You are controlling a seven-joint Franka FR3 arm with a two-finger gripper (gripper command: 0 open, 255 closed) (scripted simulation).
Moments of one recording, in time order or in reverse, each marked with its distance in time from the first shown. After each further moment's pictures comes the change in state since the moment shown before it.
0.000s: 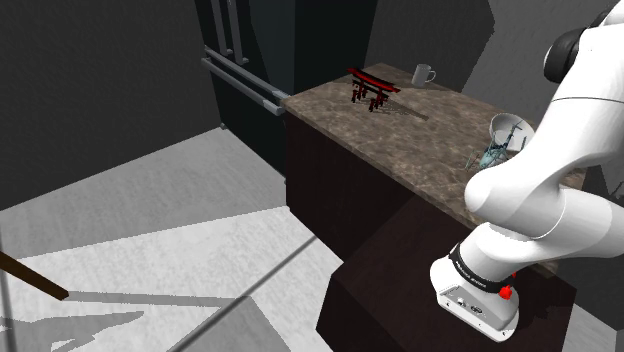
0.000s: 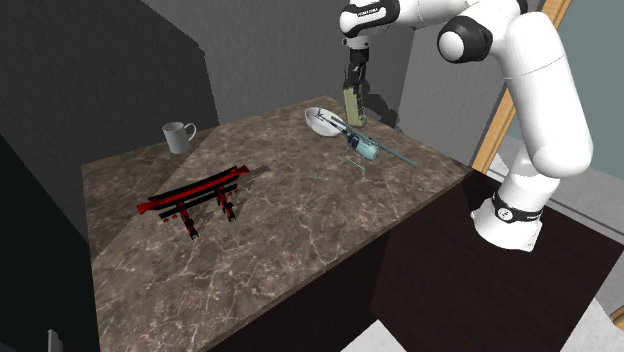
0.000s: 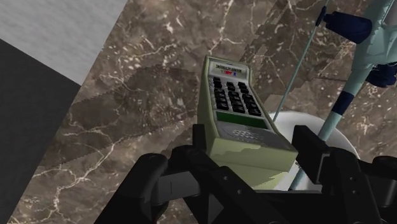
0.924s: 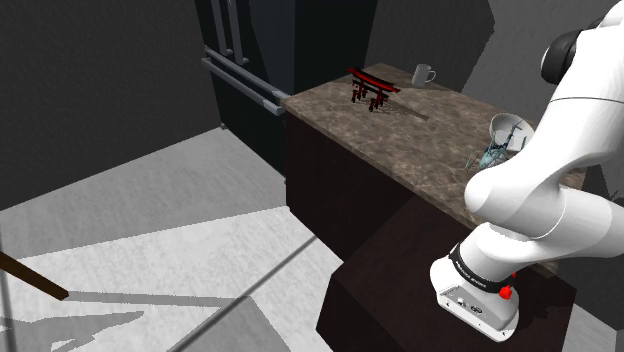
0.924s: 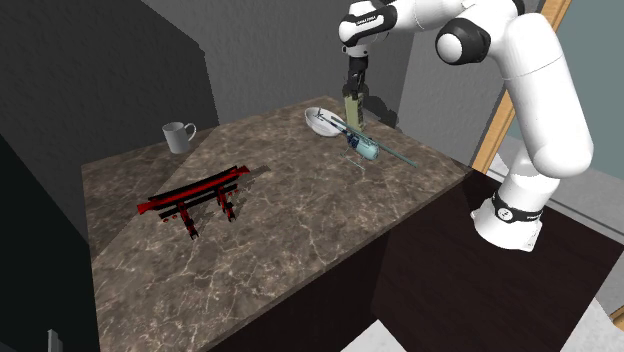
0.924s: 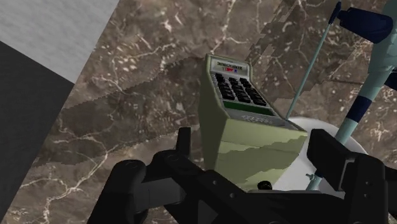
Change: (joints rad) arm 0.006 0.015 0.006 -0.051 0.010 0.064 -0.007
